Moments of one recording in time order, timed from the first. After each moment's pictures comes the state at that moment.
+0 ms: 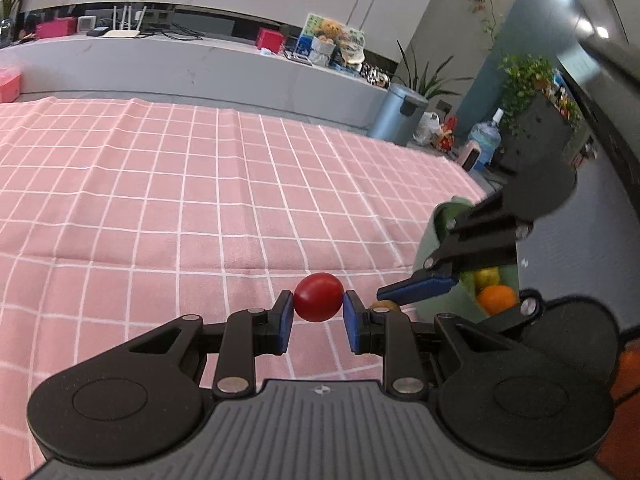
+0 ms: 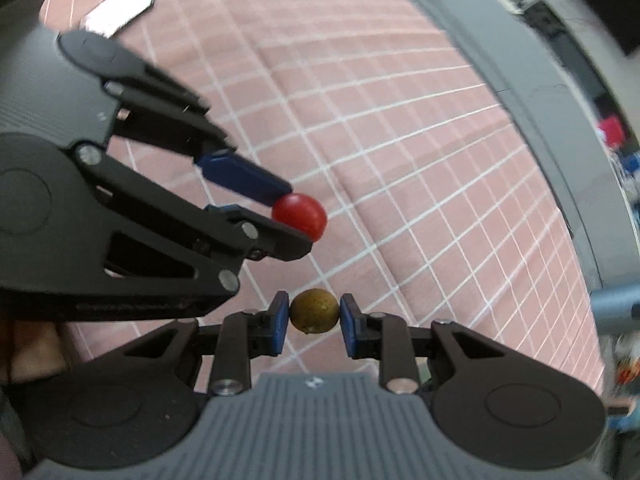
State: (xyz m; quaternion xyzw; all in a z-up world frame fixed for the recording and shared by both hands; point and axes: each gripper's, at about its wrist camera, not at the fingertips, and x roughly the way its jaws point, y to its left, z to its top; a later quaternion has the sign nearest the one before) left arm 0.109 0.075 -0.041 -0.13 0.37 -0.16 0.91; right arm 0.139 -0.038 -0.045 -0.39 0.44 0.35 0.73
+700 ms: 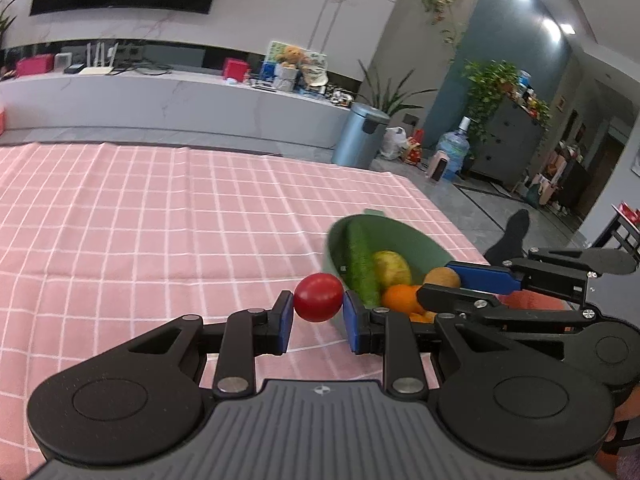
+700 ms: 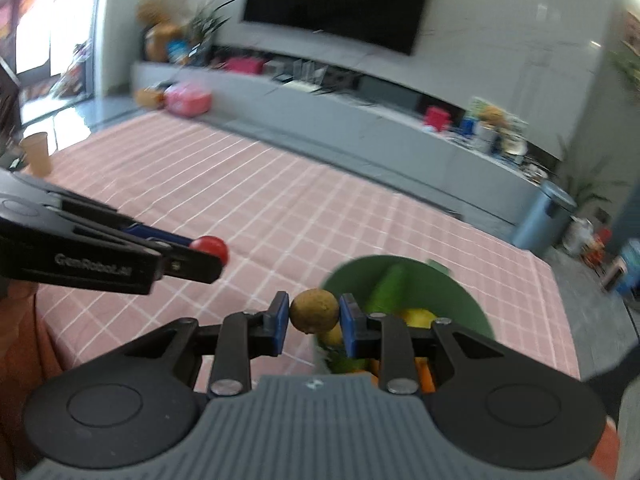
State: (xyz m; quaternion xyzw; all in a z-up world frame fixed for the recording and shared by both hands) left arm 0.059 0.026 0.011 -0.10 0.33 -0.20 0.92; right arm 0.023 -0.149 0.020 -0.15 0.29 0.18 0.93
